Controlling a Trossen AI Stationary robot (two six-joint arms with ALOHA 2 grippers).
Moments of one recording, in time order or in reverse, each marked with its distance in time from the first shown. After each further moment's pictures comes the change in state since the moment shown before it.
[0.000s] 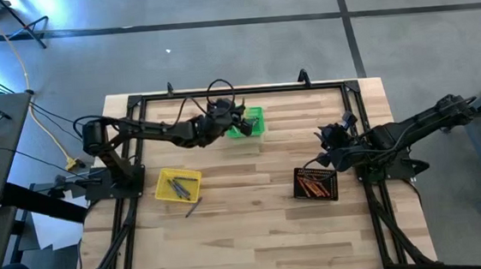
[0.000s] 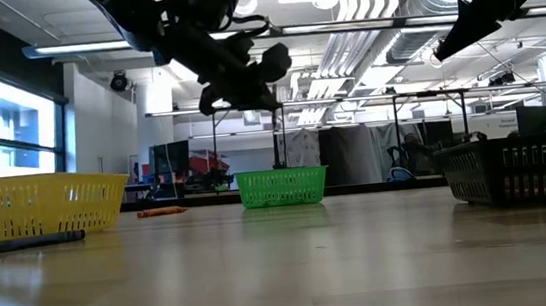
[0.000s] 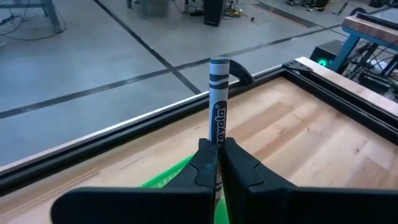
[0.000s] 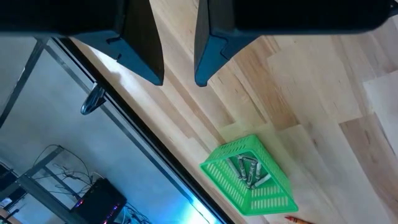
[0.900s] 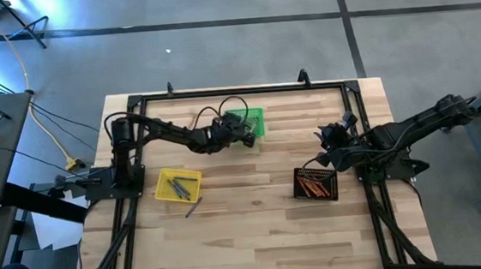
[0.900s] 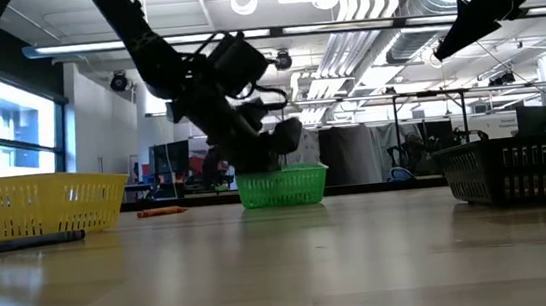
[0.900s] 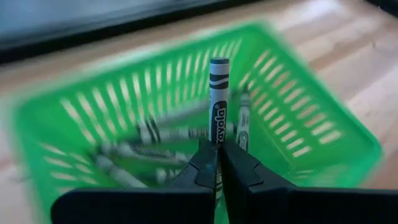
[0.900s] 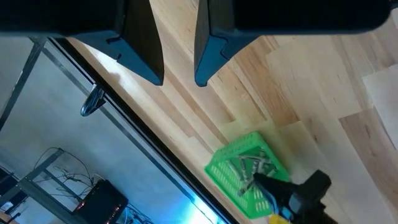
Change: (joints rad) left arm 0.006 0.253 0.000 -0.016 0.046 -0.170; right arm 0.000 0.000 0.000 0.002 0.006 0.024
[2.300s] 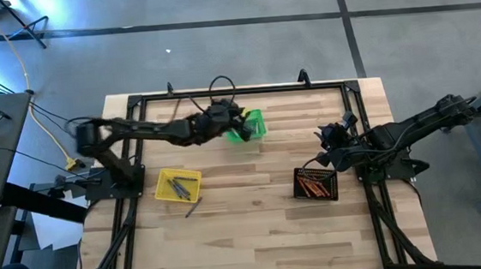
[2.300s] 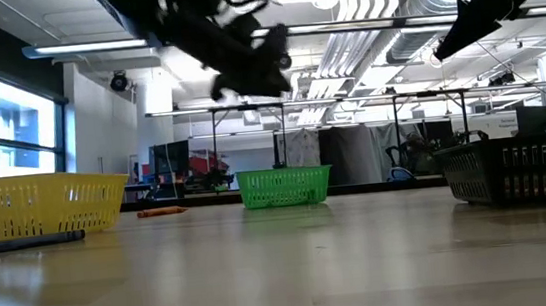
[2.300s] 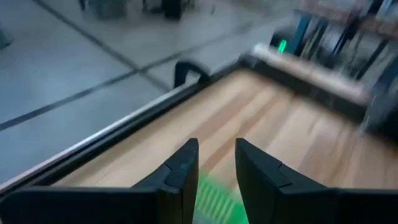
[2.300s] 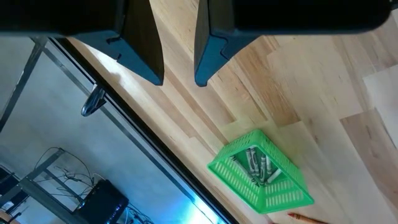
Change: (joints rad) left arm -0.007 -0.283 0.036 -0.014 0.108 0.281; right arm 0.000 0.000 0.000 -0.002 0.001 -0.001
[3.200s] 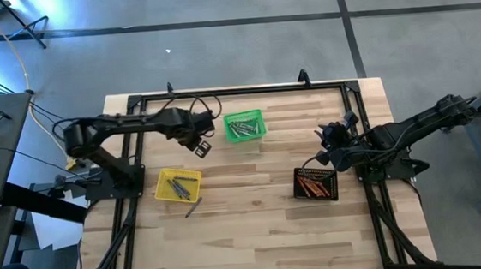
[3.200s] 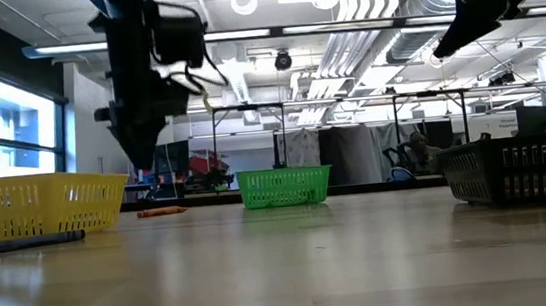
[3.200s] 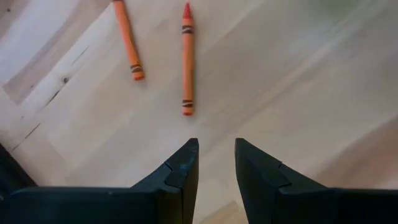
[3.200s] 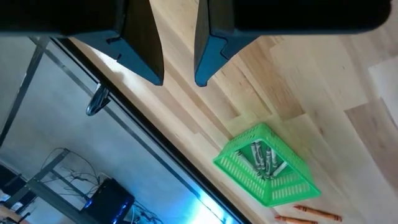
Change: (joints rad) left arm 0.111 -0.147 -0.002 -1.247 0.191 -0.242; right arm 0.000 0.000 0.000 0.000 0.028 0.026
